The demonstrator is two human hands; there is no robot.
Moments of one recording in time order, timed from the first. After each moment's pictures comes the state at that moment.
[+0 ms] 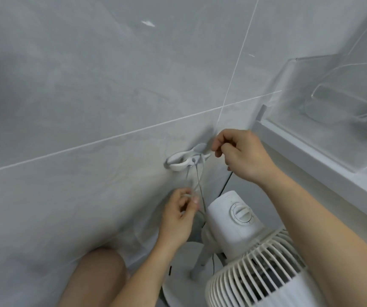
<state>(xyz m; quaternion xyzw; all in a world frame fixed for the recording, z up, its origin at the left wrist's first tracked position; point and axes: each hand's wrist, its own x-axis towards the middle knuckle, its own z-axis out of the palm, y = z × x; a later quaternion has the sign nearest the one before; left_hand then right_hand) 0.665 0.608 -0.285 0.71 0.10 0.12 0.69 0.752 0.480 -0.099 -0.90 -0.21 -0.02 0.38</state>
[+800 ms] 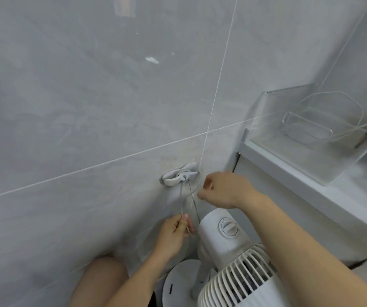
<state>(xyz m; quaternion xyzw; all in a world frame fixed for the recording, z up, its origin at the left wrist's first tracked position) 0.656 0.607 -0.288 0.72 0.10 0.05 0.68 0.732 0.474 -0.100 -0.97 -0.19 0.14 0.06</state>
